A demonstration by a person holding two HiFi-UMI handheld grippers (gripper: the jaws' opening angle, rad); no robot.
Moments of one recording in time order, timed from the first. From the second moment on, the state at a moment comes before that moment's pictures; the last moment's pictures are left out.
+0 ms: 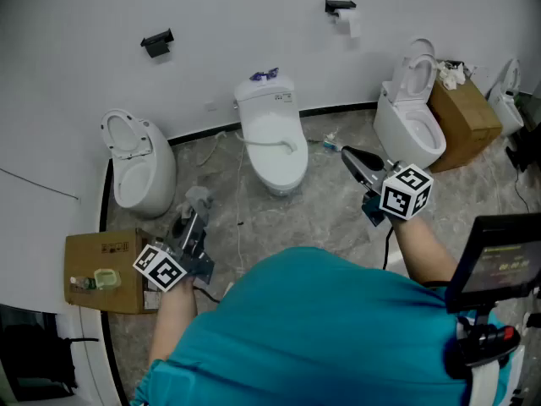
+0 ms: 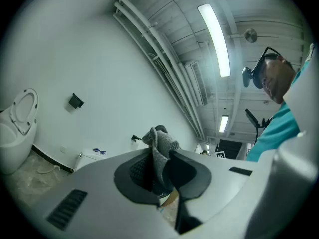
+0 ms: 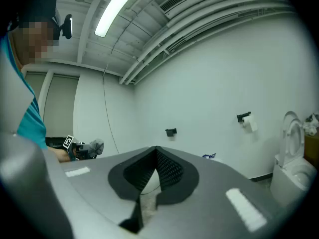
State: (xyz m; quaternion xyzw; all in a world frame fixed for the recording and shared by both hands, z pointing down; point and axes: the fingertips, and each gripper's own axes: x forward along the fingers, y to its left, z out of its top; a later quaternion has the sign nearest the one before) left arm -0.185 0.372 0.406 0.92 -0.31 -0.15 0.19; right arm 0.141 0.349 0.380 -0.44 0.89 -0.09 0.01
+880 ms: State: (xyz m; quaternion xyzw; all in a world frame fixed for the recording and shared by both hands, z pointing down) left arm -0.062 0.359 0.411 0.92 -0.30 -0.15 0.20; right arm 0.252 0.349 0.382 -0.45 0.89 -0.06 -0.02
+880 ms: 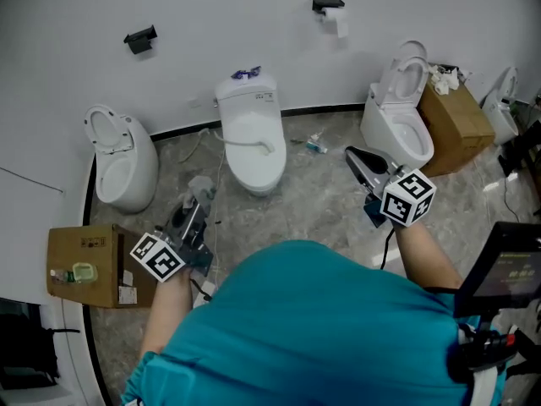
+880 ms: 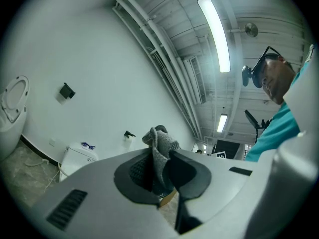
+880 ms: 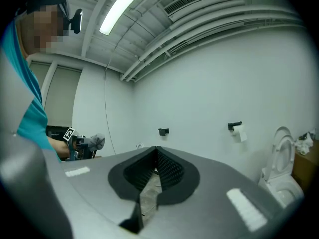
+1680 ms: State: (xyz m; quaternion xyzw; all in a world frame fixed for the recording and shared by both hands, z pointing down) left arm -0.152 0.166 0.437 0.93 -0.26 -0.13 0.24; right arm 0.146 0.164 0.427 -0.46 0.88 -0.10 -0.06
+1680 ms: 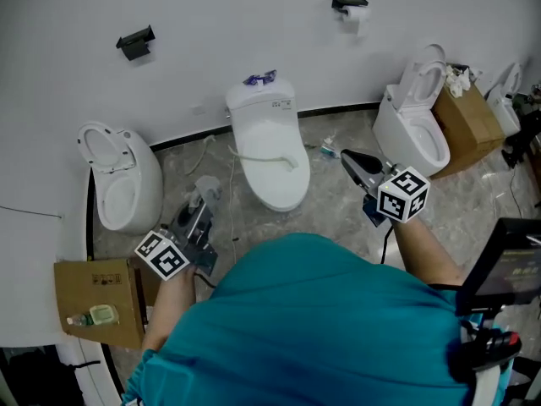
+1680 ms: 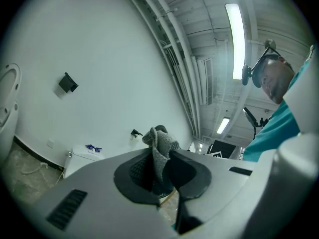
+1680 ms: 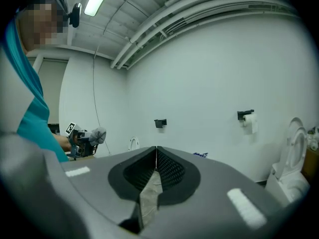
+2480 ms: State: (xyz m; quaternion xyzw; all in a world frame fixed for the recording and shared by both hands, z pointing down) left arm -0.150 -0.033 0.493 0.91 -0.28 -0.07 0.29; right arm 0.142 -0.055 0.555 -0.44 0.87 -0.19 -0.14
